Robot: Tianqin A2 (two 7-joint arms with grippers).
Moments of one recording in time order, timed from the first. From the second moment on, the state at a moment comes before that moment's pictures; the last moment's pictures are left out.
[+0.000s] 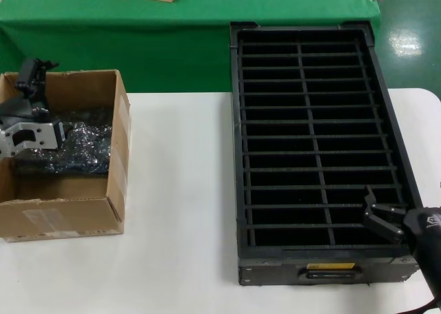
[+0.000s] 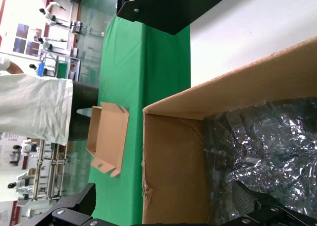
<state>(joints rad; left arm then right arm) -1.14 -0.46 1.80 -0.33 -1.76 0.54 1.40 0.01 0.29 -1.60 1.60 1.80 -0.02 -0.01</state>
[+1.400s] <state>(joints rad) -1.27 -0.55 1.92 -0.08 -1.55 0.85 1.51 0.01 0.29 -1.60 1.60 1.80 -0.02 -0.01</state>
